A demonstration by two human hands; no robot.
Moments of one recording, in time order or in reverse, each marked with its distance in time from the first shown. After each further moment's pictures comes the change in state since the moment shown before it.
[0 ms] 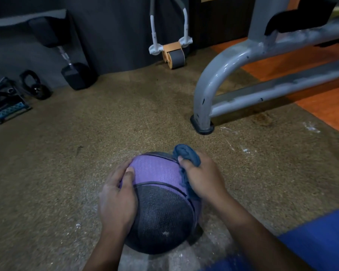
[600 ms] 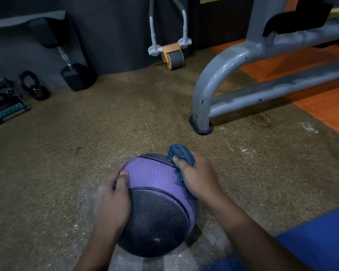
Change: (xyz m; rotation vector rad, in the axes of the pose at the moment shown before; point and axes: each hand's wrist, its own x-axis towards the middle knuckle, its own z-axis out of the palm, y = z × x) left_hand -0.002 0.008 -0.011 0.121 -0.037 0.029; right_hand 0.009 0.006 0.009 -0.025 -0.040 -0.020
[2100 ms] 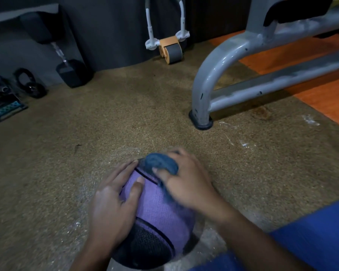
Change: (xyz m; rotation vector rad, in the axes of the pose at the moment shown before) left_hand -0.006 -0.010 -0.013 0.242 -0.146 0.343; right_hand -0.034 -0.031 0.004 -0.098 -0.169 -0.217
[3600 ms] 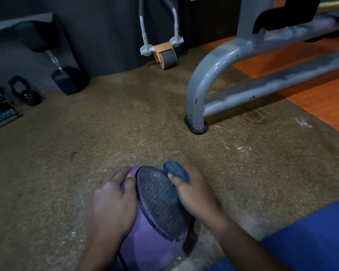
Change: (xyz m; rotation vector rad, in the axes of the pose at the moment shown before) left_hand 0.012 0.045 -0.003 0.250 0.008 -0.257; right_hand -0.004 0.035 0.002 0.177 0.106 0.316
